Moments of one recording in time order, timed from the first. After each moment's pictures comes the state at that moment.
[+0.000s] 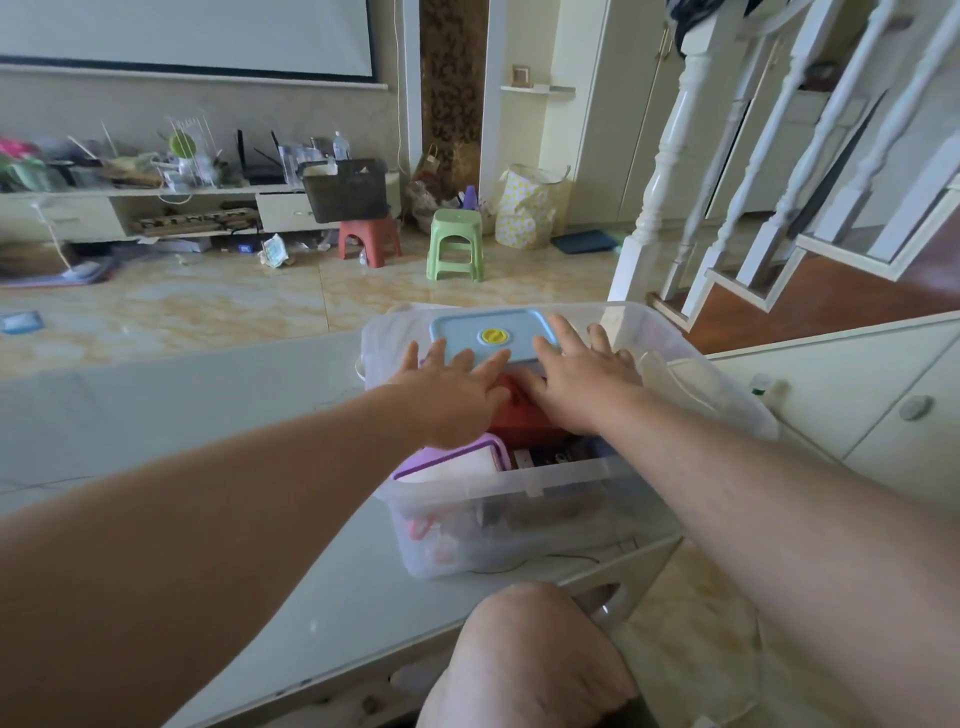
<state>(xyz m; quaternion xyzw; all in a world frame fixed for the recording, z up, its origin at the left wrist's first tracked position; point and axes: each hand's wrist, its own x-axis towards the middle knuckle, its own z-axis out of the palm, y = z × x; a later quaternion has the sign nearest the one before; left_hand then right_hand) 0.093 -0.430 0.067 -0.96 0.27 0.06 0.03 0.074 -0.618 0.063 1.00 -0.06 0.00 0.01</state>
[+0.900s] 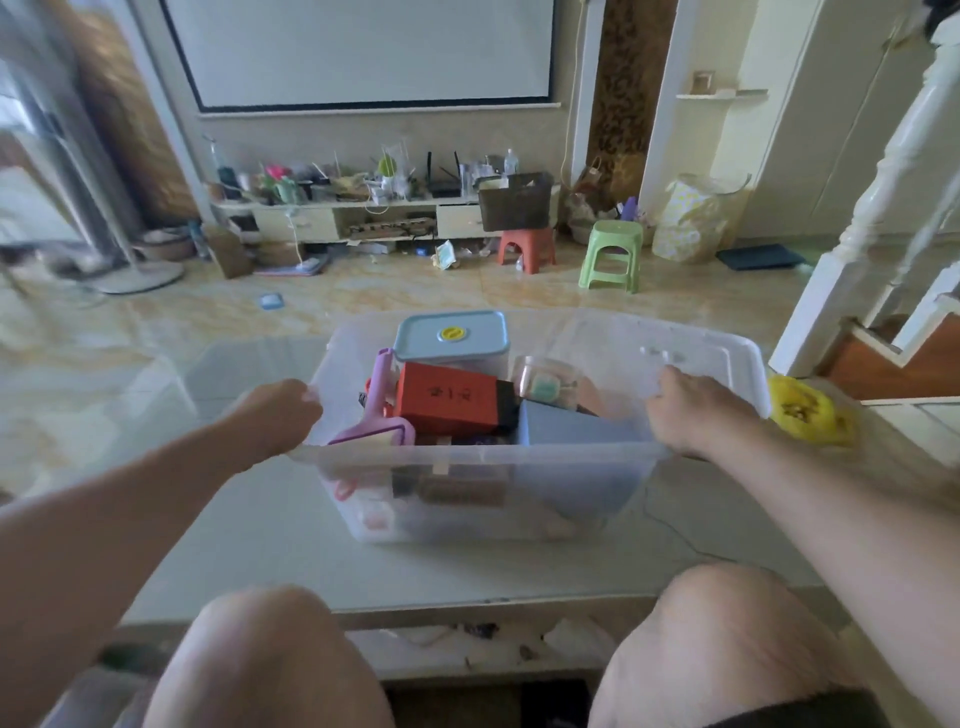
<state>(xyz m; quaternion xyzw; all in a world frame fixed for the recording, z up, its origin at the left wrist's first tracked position) 0.011 -0.061 0.067 -0.96 -0.18 0.02 -0.20 0.045 -0.506 0.062 0.99 -0.07 -0.03 -0.10</state>
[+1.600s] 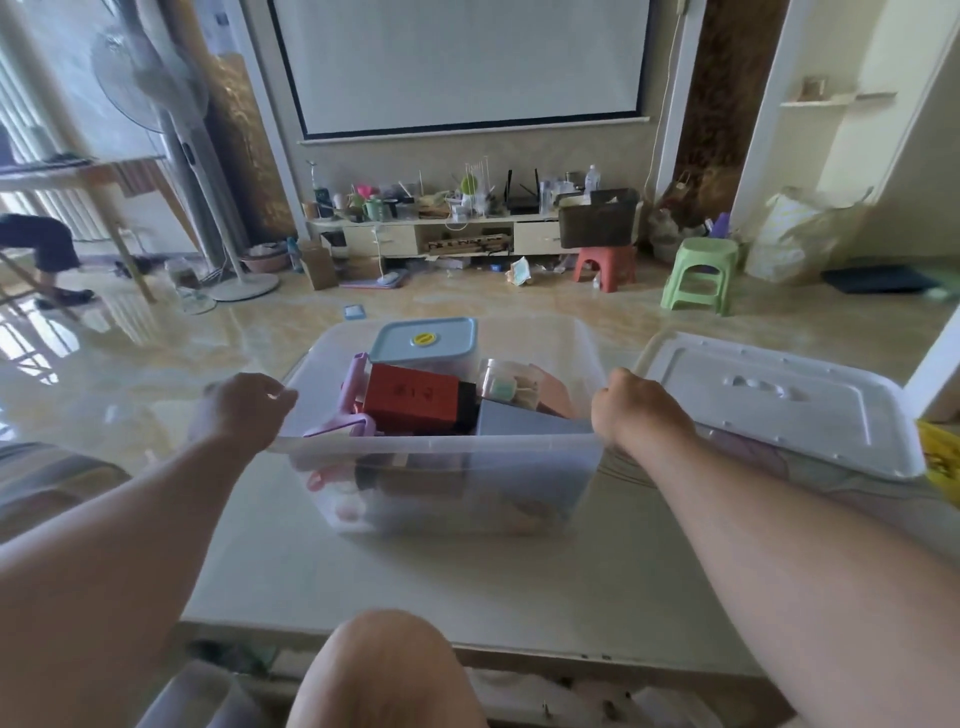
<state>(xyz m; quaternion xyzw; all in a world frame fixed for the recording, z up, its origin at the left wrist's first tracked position) 0.007 0.096 0.062 -0.92 -0.31 -0.17 -0.18 0.095 -0.324 0.060 0.98 -0.03 0.00 -0.22</state>
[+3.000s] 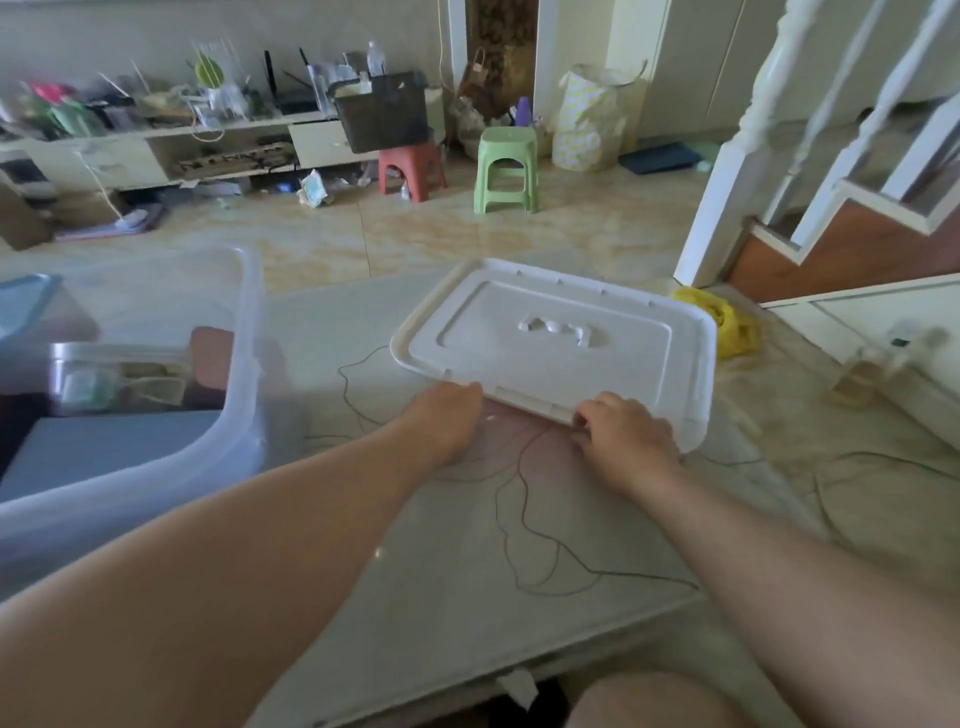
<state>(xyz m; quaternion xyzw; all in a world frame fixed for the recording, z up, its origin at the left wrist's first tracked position) 0.197 -0.409 -0.088 -0.97 0.19 0.12 0.00 0.134 -0.631 -0.111 0.99 -0.06 -0.07 -0.09</state>
